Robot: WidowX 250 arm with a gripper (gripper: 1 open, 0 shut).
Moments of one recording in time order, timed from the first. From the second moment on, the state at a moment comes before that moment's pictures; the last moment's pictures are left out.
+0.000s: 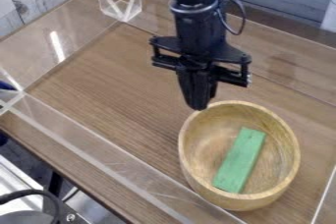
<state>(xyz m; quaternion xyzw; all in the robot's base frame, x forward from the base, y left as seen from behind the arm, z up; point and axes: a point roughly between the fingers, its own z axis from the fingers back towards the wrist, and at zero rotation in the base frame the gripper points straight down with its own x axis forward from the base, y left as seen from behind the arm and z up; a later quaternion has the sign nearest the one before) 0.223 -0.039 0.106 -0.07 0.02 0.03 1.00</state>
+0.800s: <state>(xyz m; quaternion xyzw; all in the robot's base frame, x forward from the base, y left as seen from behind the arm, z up) 0.216 -0.083 0.060 -0.06 0.05 -0.02 1.00</state>
